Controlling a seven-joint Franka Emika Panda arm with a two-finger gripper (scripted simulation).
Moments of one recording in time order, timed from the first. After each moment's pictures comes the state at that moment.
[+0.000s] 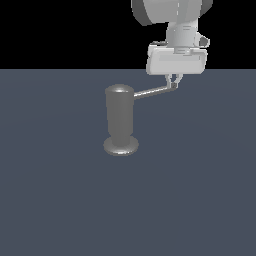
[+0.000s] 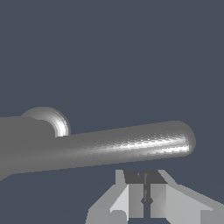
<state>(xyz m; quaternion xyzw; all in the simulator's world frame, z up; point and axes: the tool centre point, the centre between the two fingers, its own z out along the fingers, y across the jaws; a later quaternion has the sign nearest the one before) 0.075 -0.160 0.232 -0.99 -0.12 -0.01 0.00</state>
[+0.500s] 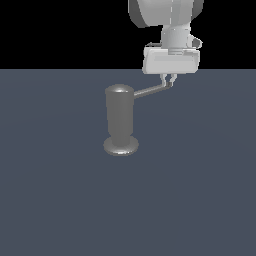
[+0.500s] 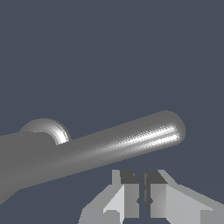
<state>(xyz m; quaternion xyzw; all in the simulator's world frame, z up) 0.103 -0.151 0.232 -0.99 -0.11 0.00 0.00</state>
